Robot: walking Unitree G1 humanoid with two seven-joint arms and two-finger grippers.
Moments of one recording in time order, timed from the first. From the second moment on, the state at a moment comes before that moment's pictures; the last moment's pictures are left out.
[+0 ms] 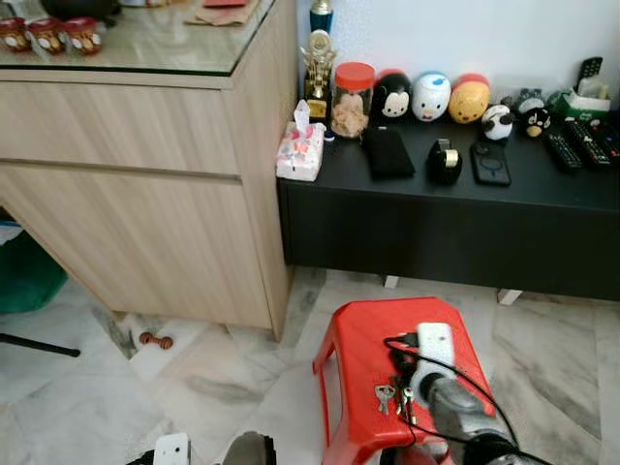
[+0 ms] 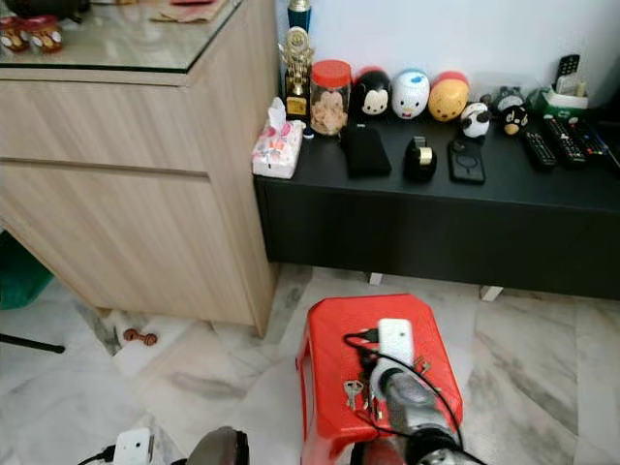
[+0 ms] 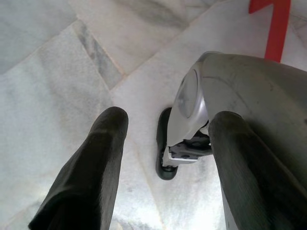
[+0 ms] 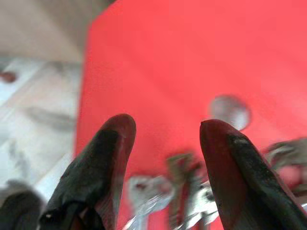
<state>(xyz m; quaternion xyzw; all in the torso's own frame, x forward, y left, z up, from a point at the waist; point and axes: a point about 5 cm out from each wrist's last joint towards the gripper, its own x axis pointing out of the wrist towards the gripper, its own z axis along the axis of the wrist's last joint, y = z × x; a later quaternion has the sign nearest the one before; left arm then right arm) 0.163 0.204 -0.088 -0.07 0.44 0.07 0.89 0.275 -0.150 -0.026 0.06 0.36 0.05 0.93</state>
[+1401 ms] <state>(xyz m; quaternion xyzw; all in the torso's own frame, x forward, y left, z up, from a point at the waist) 0.159 0.202 -0.091 -0.04 0.45 0.08 0.89 0.283 -0.152 -0.020 0.06 0.33 0.04 0.94</state>
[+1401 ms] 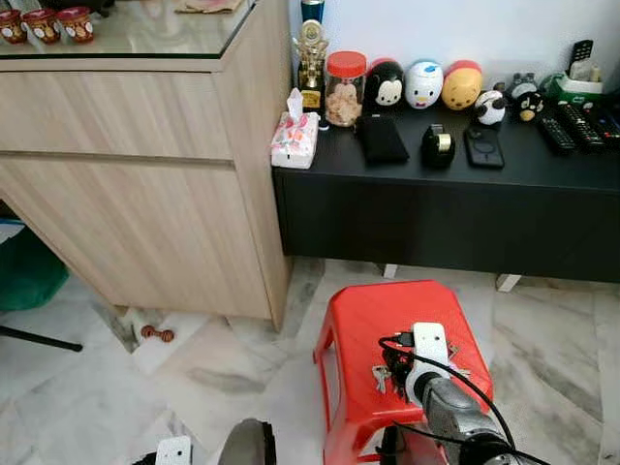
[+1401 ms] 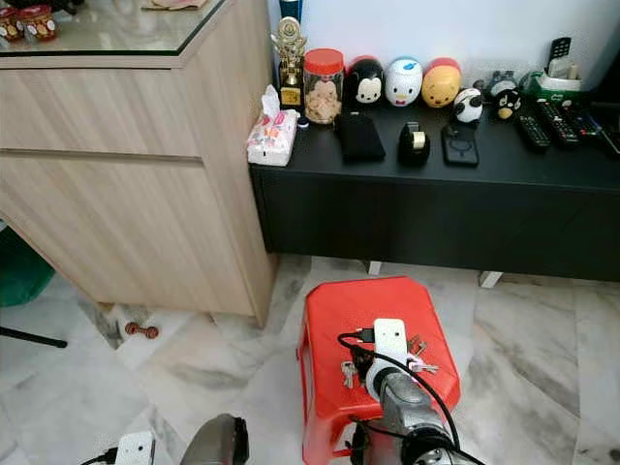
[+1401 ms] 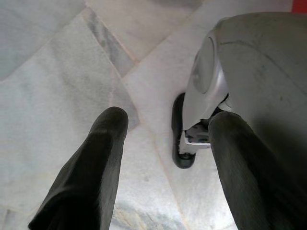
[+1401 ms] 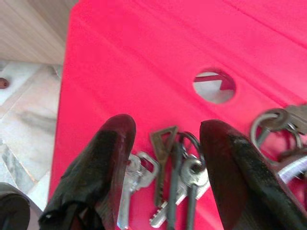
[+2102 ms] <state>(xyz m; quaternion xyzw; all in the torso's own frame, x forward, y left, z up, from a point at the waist) 0.160 0.199 -0.089 -0.04 0.43 0.08 0.90 0.281 -0.161 -0.022 0.06 0.33 0.01 0.94</state>
